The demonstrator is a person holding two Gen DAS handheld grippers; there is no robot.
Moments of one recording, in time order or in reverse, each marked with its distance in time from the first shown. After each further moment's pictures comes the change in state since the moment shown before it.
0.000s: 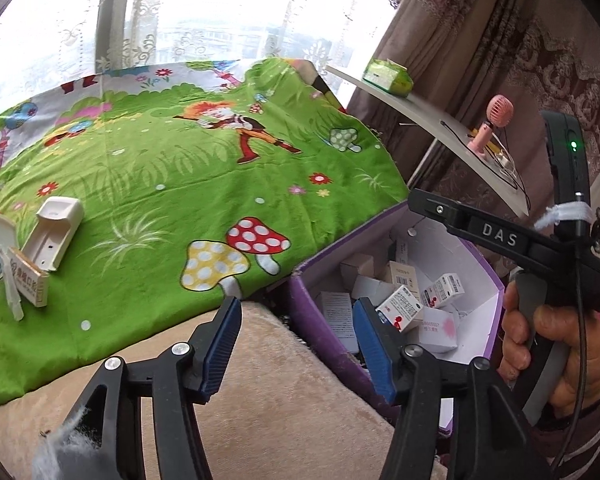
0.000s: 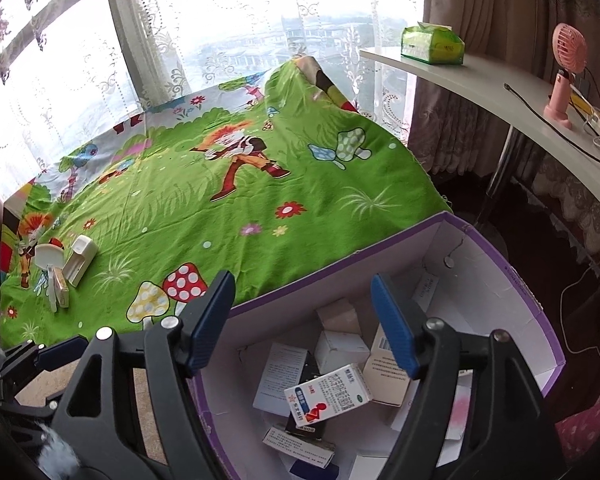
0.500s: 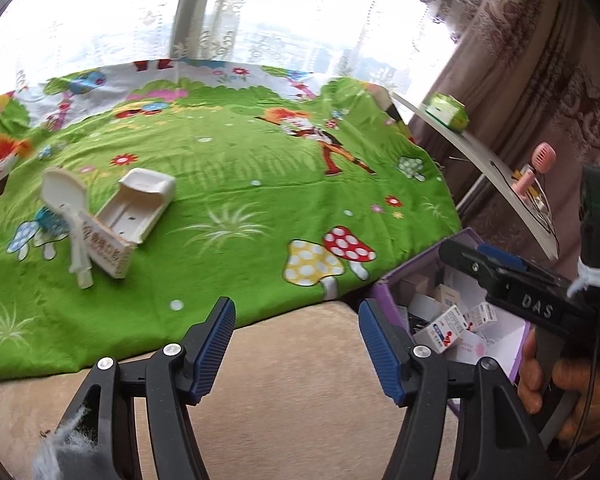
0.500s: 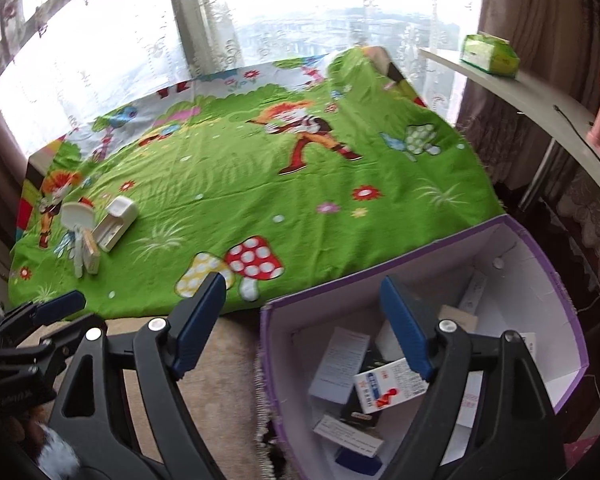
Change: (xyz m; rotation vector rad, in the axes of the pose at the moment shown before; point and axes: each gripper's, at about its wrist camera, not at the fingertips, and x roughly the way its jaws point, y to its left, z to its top) left arm -0.029 0.072 -0.013 -0.156 -0.053 0.108; right arm 0.005 0.070 -0.017 -0.126 0.050 0.089
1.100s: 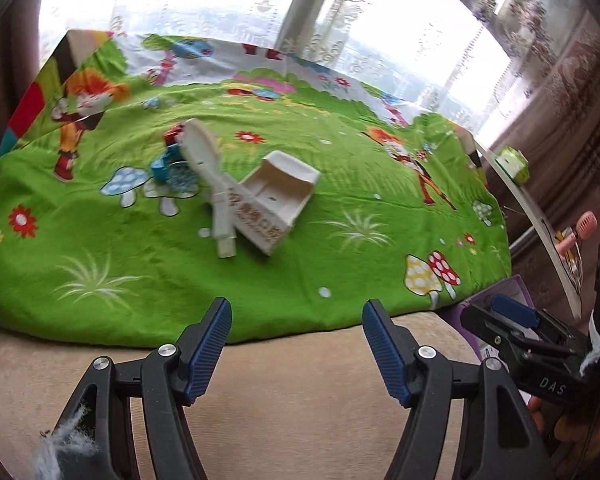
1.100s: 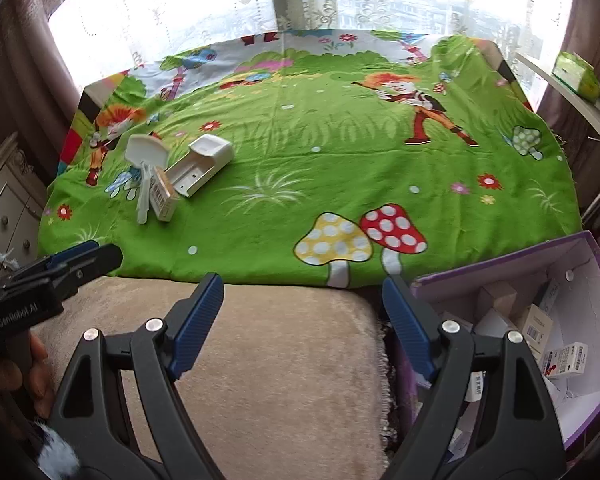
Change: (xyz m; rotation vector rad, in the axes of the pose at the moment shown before) left arm -0.030 0.108 -0.019 -0.235 -0.033 0.118; right arm 0.024 0.097 -0.021 -0.172 0.105 0.145
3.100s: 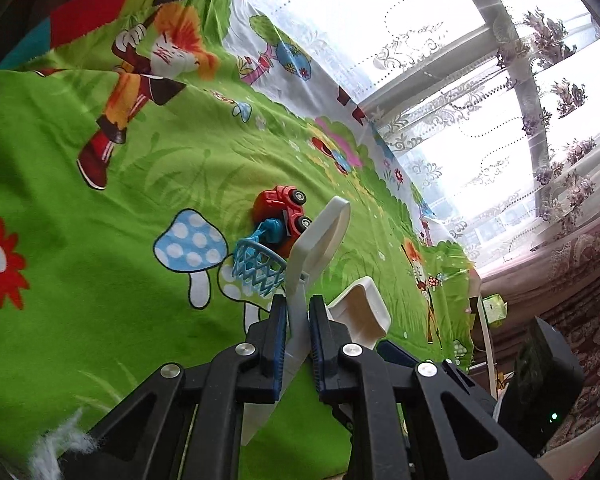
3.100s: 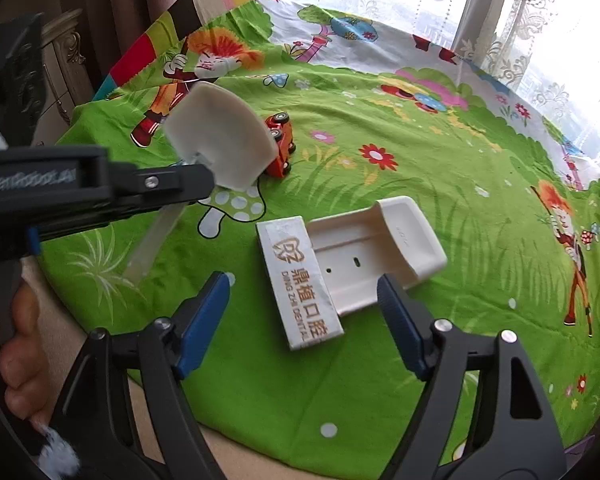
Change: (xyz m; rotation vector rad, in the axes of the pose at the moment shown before) left arm 0.041 0.129 0.064 -0.445 -0.118 -0.190; right arm 0.123 0.165 0.073 -0.465 0.052 0.118
